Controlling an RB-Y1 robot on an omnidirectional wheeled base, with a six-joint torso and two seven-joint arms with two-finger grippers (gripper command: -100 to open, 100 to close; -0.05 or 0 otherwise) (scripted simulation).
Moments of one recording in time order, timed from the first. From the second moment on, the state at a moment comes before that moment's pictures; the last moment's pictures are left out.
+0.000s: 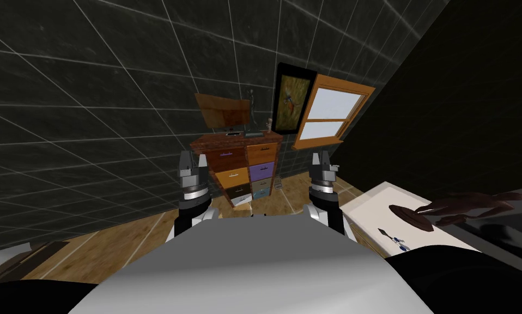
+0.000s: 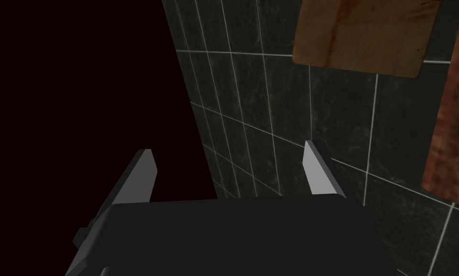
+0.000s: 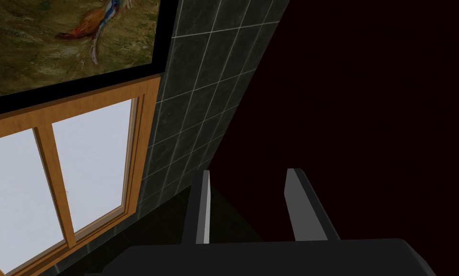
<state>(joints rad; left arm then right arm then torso) 0.52 -0.04 -0.06 -2.37 -0.07 -0.62 -0.17 0.53 0.00 -0.06 -2.38 0.01 -0.52 -0.08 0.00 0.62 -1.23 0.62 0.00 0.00</state>
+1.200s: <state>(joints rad) 0.48 0.15 -0.04 -2.18 -0.08 -0.61 -0.18 0.53 0.00 -0.06 -2.38 0.01 -0.52 -0.08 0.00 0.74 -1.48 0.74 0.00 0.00</state>
